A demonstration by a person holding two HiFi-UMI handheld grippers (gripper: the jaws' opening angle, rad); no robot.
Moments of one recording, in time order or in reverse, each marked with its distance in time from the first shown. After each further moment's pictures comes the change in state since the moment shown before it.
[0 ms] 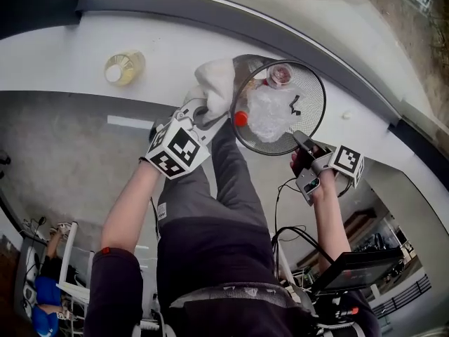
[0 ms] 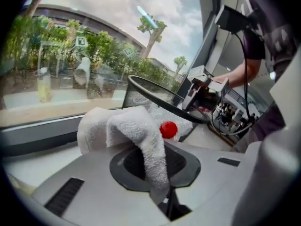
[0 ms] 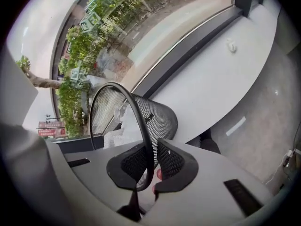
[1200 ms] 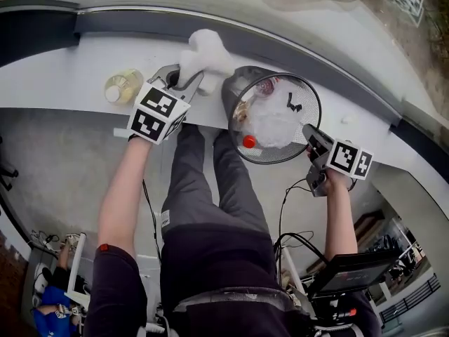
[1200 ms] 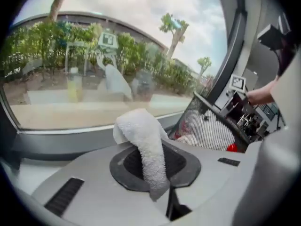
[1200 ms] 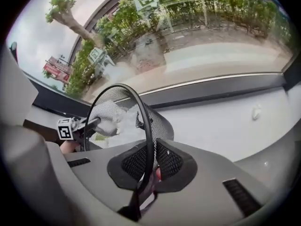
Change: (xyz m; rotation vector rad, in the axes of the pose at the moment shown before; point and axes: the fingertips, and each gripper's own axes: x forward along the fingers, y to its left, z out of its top) left arm -0.021 0.138 0.027 -0.168 -0.008 0.252; right arm -0.001 0.028 0.056 -0.589 -0.025 -0.062
